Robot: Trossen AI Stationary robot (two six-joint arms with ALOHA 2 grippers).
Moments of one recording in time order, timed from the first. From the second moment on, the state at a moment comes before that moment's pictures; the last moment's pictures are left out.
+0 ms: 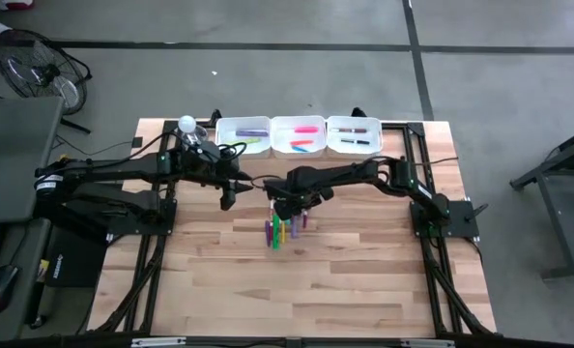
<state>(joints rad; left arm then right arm) 0.22 1.00 0.76 -0.32 0.11 -0.13 -0.05 2.32 1.76 -1.06 -0.05 1.08</state>
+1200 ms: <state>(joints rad) 0.22 1.00 0.76 -0.34 0.12 -0.13 -0.11 2.31 1.75 -1.27 -0.02 0.76</state>
